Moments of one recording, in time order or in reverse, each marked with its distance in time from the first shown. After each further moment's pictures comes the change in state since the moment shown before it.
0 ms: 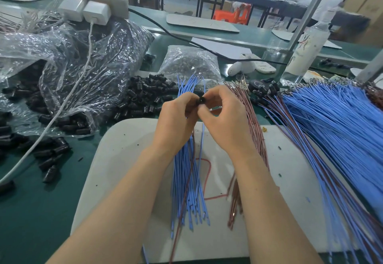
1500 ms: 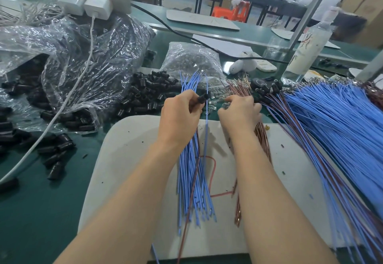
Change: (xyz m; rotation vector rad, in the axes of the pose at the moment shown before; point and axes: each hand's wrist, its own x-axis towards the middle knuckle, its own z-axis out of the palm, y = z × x) left_hand 0.003 -0.004 0.002 0.044 0.066 -0.056; right_hand 0.011 -0.009 -0.005 -0.633 -0.075 0.445
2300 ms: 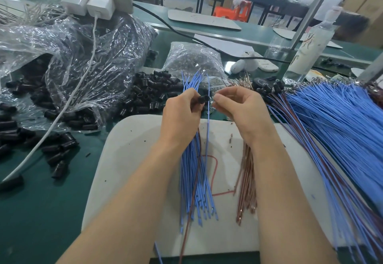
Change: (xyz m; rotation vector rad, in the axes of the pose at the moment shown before) left_hand 0.000 0.000 -0.001 0.017 0.015 0.008; right_hand -0.030 -0.001 -0.038 1.135 -0.285 -0.178
